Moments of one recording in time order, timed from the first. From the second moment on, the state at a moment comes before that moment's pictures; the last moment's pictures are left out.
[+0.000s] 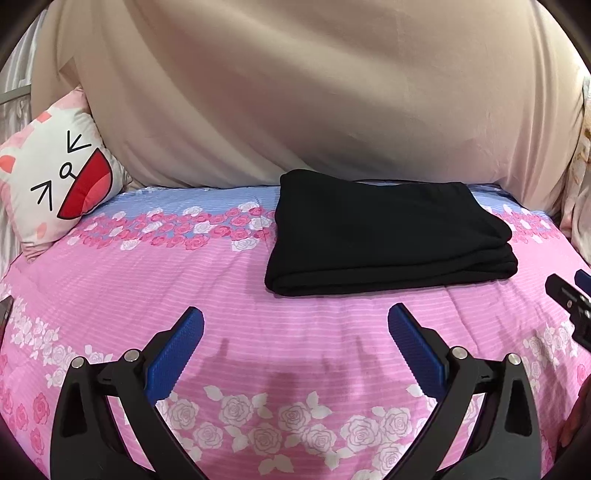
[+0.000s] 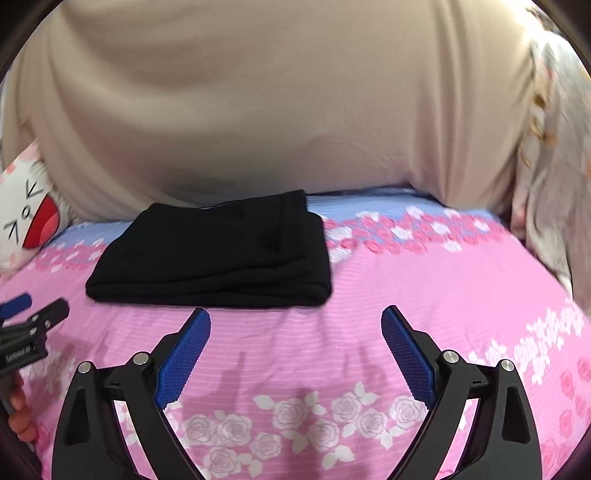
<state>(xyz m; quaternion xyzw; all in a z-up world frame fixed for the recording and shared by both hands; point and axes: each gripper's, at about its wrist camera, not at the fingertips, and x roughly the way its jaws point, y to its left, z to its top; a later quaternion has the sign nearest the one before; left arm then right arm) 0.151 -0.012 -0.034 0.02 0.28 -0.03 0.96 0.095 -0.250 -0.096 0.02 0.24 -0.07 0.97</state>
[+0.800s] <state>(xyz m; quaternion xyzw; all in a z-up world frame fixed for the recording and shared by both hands) 0.161 -0.043 -0.030 0.05 0.26 -0.04 0.96 0.099 -0.218 -0.101 -0.03 0.27 -0.06 0.96</state>
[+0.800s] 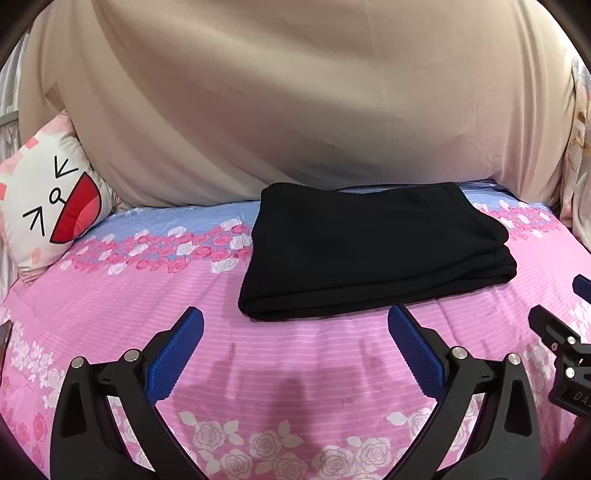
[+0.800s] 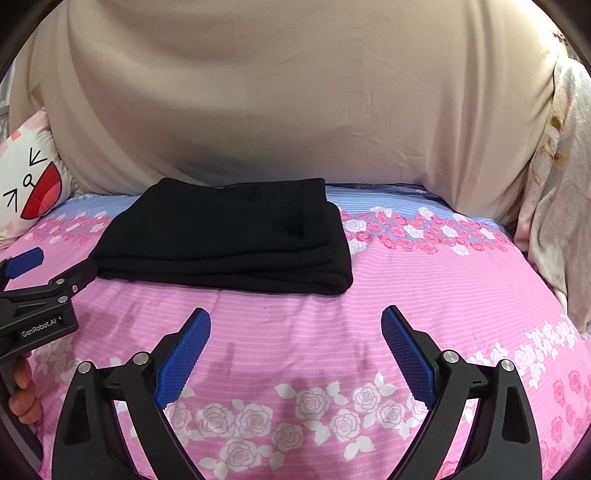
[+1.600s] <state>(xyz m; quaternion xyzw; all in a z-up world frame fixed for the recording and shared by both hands) 0.160 -0.041 -0.030 0.05 0.26 -0.02 0.96 0.102 -0.209 -0.103 -0.04 0.28 -0.06 0.96</state>
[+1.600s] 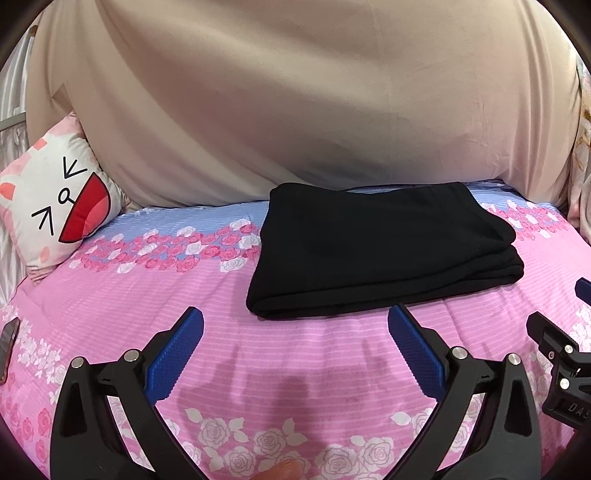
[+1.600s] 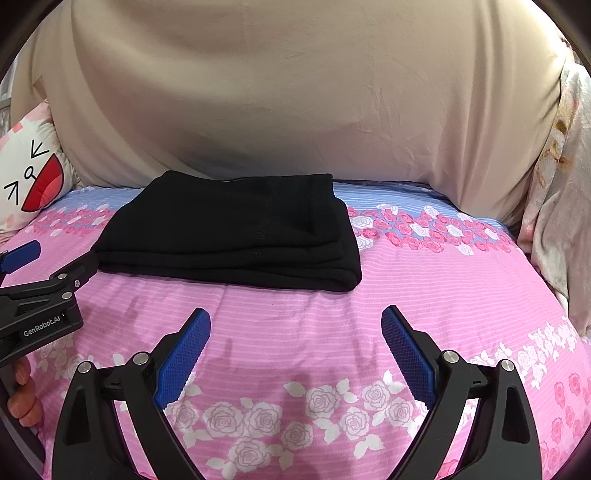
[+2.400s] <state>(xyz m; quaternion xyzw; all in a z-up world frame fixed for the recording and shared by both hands) 0.153 -0.046 -0.026 0.06 0.24 -0.03 0.97 0.103 -0.208 -0.103 -0.04 0.28 -0.06 0.96</state>
